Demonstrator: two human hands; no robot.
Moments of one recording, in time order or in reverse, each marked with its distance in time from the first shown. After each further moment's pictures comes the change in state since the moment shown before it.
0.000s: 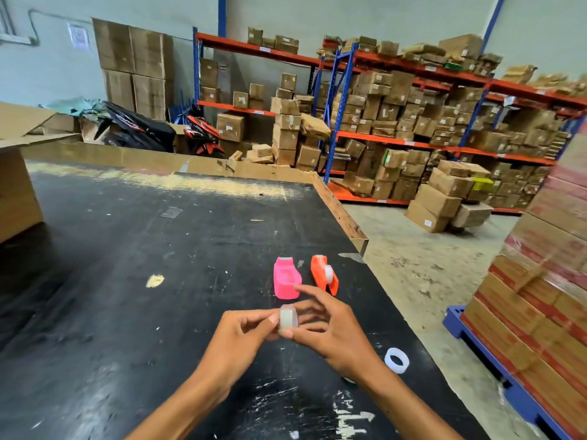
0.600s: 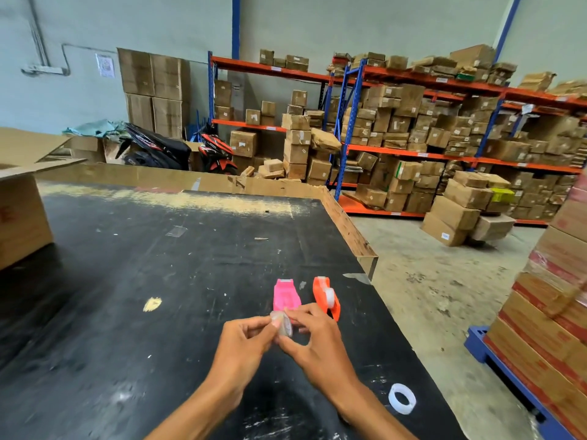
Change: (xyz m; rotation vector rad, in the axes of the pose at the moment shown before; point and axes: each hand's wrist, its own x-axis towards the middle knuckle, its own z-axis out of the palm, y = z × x) left_hand 0.032 0.001 0.021 -0.049 0.161 -0.016; right_hand 0.033 0.021 0.007 -0.266 0.131 -0.209
